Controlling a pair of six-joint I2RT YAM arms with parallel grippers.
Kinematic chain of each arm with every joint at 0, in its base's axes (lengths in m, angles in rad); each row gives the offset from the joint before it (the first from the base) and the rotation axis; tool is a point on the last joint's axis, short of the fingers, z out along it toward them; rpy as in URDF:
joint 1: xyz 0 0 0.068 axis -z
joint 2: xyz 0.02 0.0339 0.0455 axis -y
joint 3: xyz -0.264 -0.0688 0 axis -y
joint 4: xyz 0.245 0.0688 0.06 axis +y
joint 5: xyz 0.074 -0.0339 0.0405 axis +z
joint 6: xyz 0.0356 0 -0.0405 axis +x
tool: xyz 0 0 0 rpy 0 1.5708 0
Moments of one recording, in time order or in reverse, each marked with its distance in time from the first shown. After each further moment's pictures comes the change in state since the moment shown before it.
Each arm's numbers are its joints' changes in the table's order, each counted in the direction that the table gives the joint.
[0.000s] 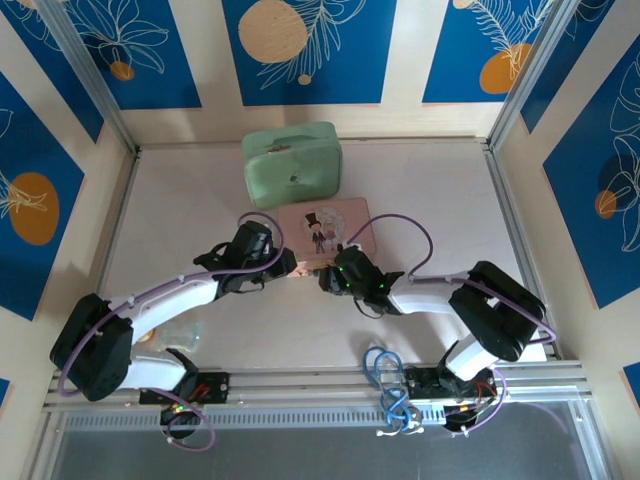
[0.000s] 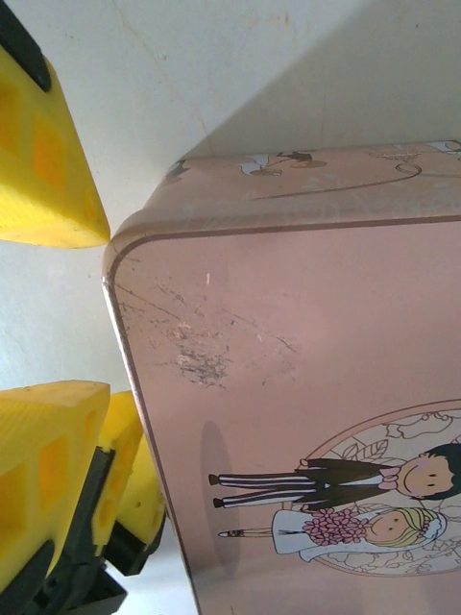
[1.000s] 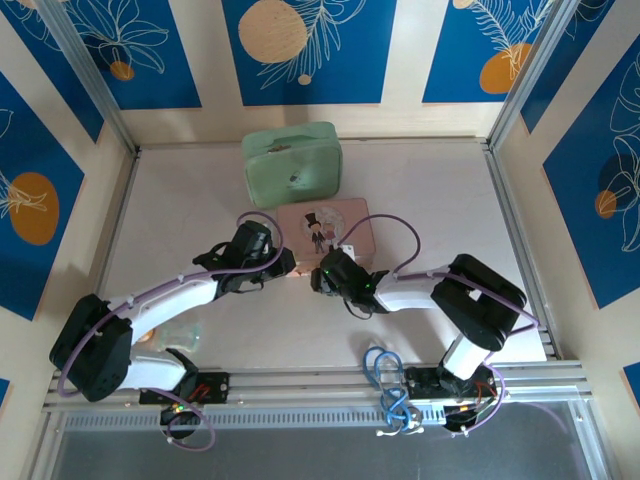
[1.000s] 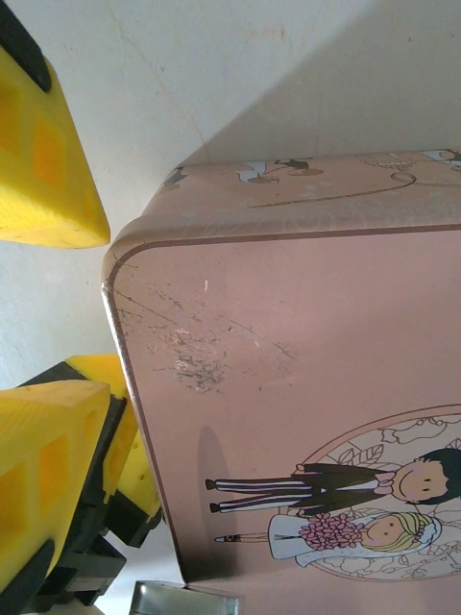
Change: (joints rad) left arm -0.007 0.003 0.001 0.007 0.005 0.007; right arm -0.044 -0.110 0.087 0.030 -0.091 0.055
